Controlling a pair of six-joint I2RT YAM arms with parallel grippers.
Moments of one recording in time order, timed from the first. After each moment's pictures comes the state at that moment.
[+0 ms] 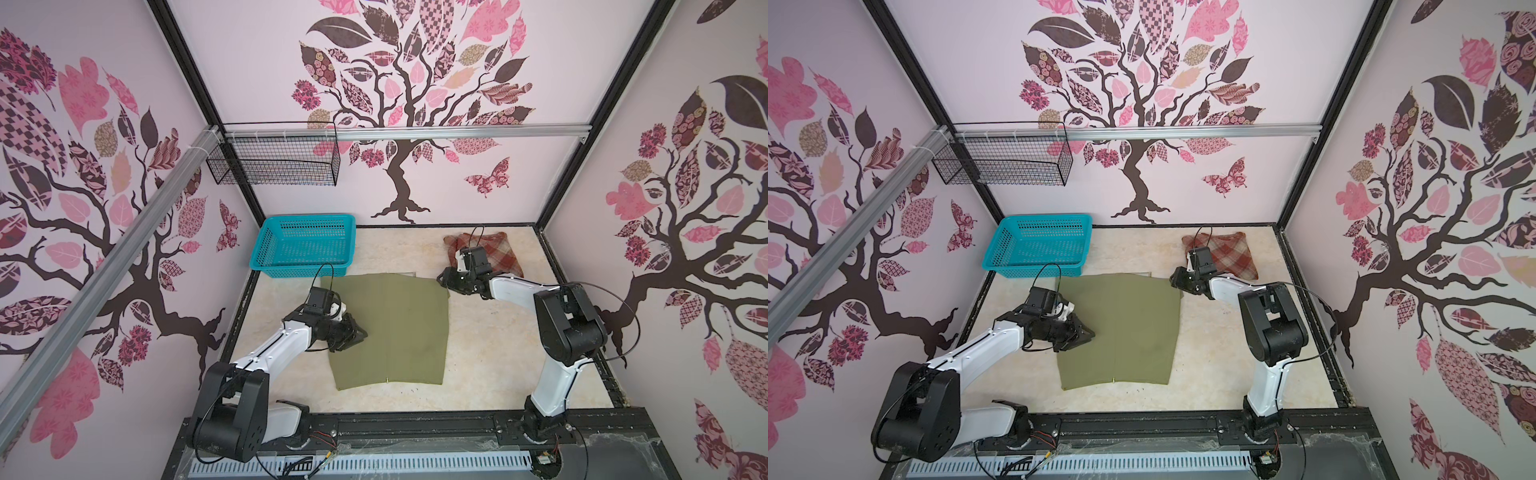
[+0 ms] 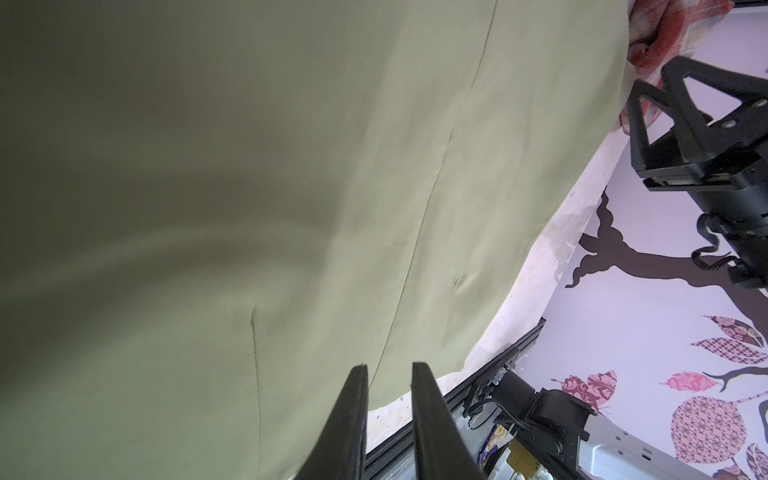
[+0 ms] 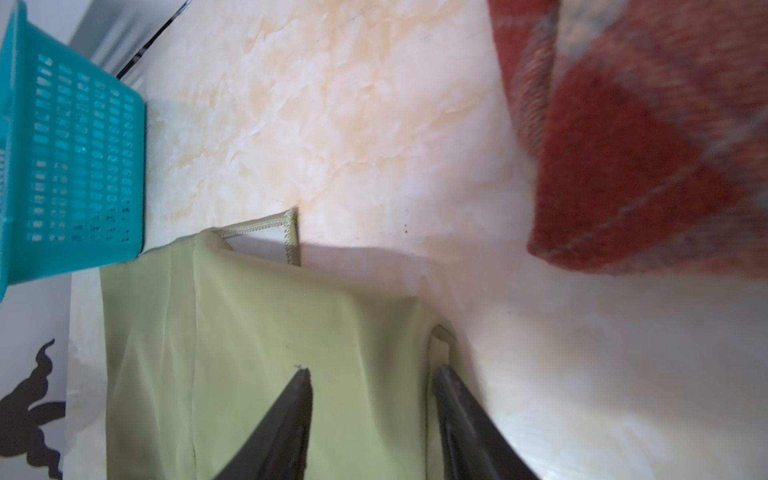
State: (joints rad) left arm -0.24 1.31 0.65 -0.48 0.62 -0.73; right arm 0.30 1.85 1.10 -0.08 -0.23 0.60
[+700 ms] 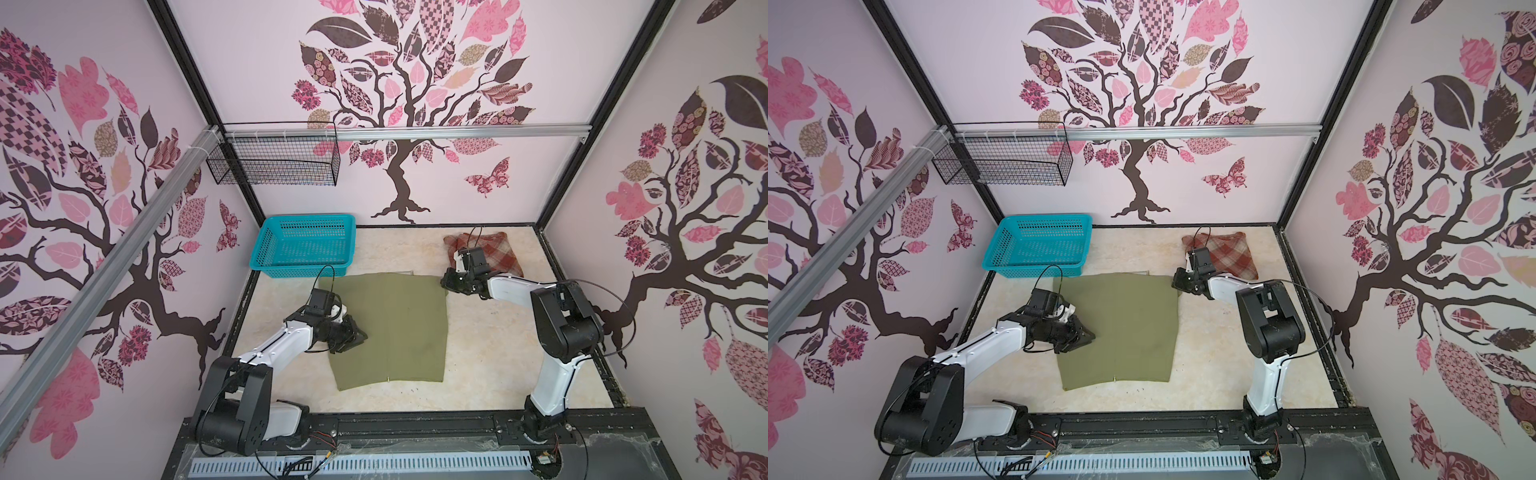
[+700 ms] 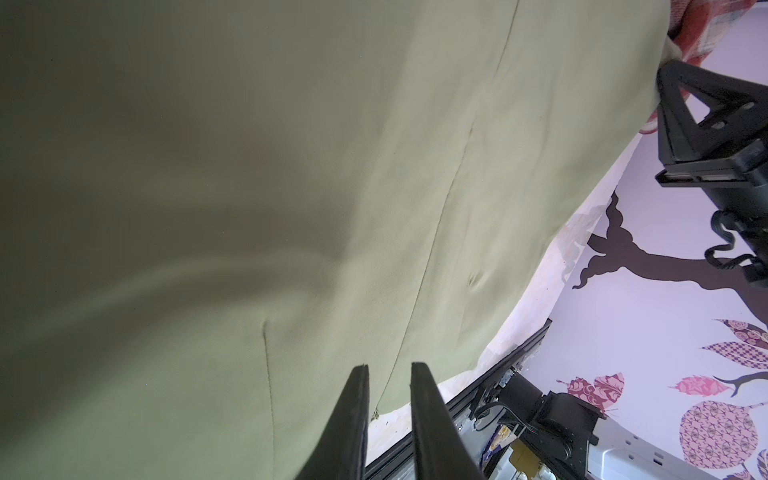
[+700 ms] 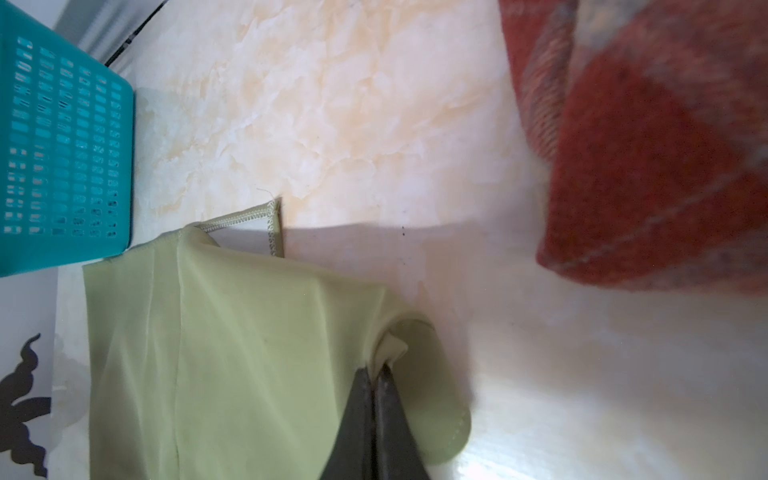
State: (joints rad) left arm -0.24 1.34 0.63 -0.45 0.62 -0.72; right arm 0.31 1.88 1.12 -0.06 -0.24 0.57
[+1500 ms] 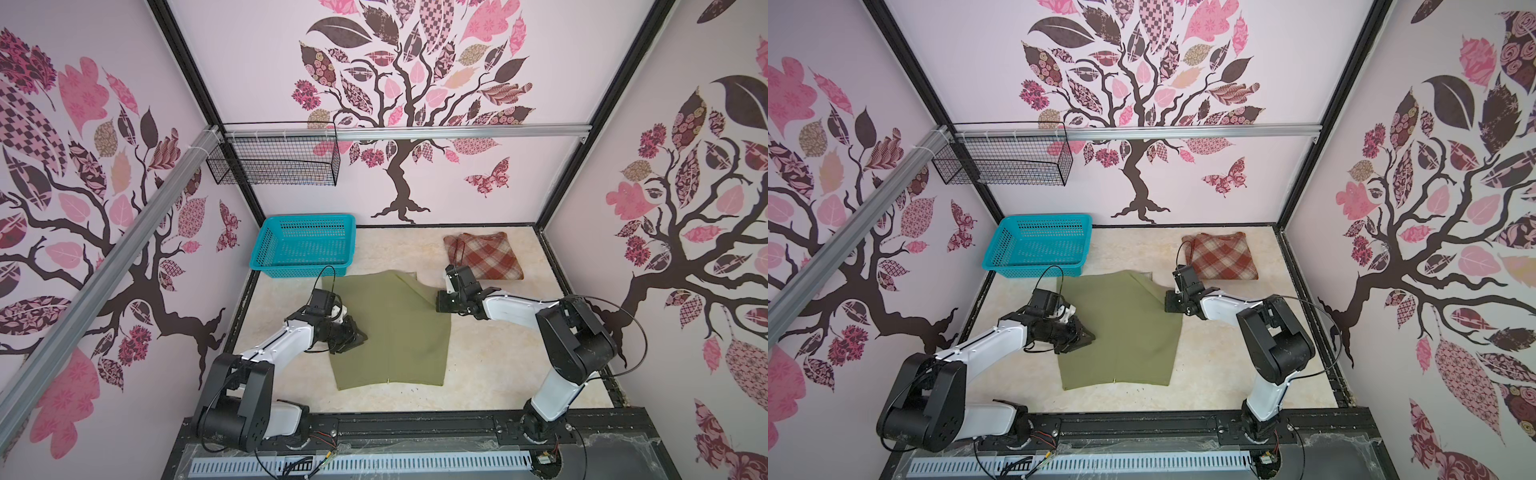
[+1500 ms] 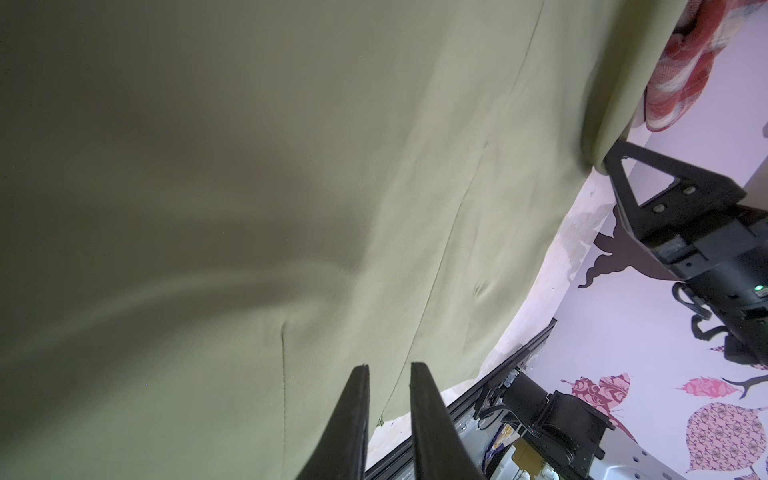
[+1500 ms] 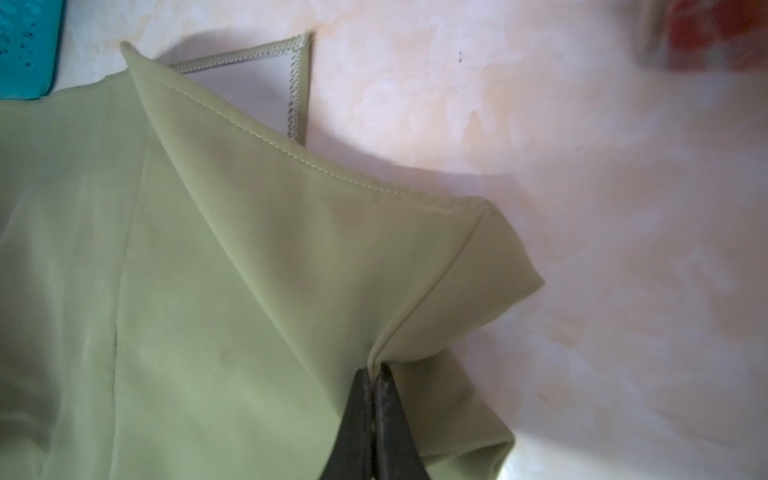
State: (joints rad) left arm -0.24 1.36 0.63 -0.45 0.61 -0.71; right arm 0.47 1.72 0.91 -0.10 -0.12 0.48
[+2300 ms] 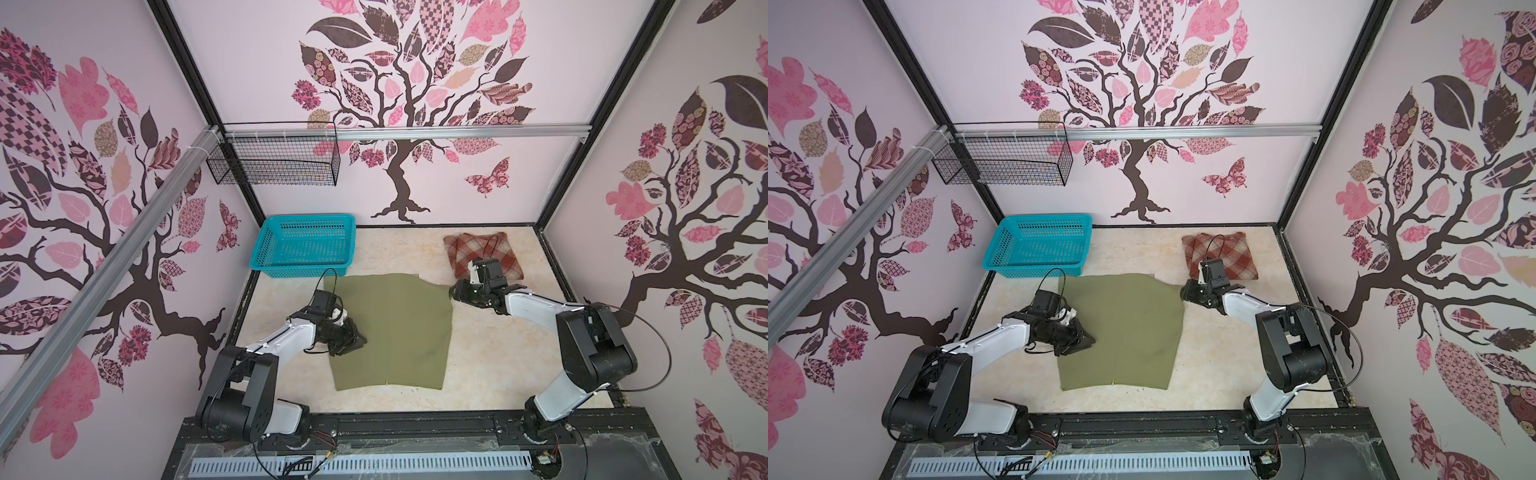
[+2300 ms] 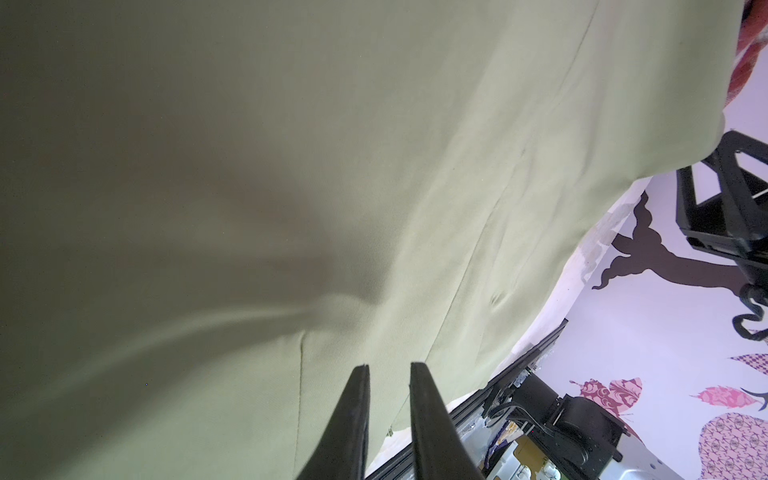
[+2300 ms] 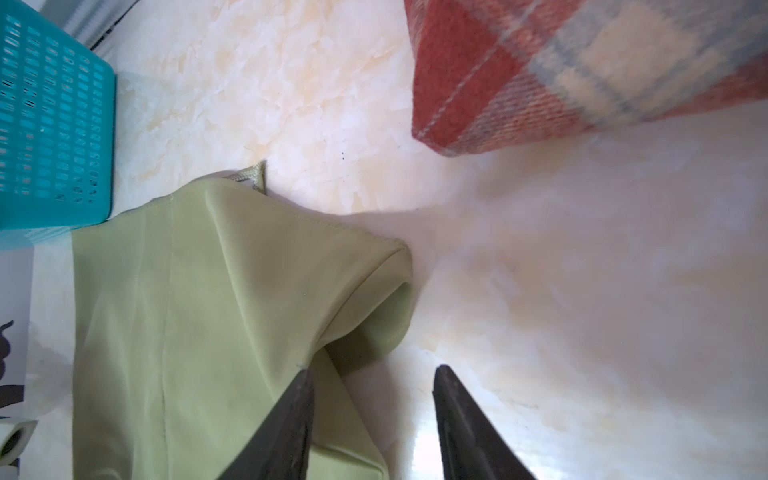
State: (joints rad) left arm -0.24 1.40 0.63 -0.47 0.61 -0.70; right arm 0.27 1.66 0.89 -0.08 -0.21 0.55
